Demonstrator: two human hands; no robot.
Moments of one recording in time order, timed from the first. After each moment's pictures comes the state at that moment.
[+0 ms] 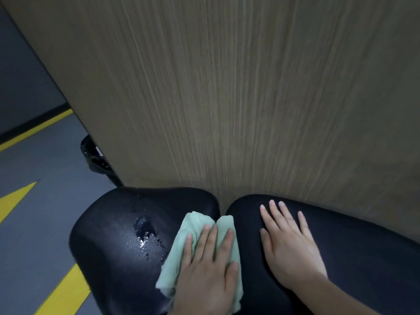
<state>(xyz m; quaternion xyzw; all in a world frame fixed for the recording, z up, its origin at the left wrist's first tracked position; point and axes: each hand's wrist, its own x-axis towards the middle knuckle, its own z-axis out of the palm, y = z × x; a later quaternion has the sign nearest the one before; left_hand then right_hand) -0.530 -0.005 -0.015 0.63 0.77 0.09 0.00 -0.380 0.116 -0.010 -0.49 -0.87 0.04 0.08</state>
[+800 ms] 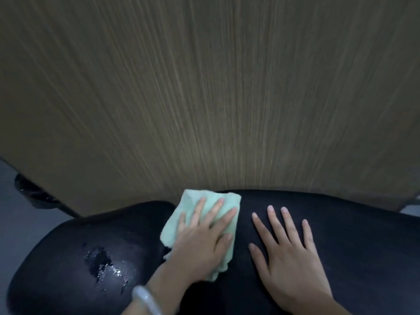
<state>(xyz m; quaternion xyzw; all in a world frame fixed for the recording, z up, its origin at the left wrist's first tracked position) -0.517 0.078 0.018 0.74 0.66 -0.01 0.11 -0.324 0.082 -0.012 -0.60 -0.80 0.04 0.09</state>
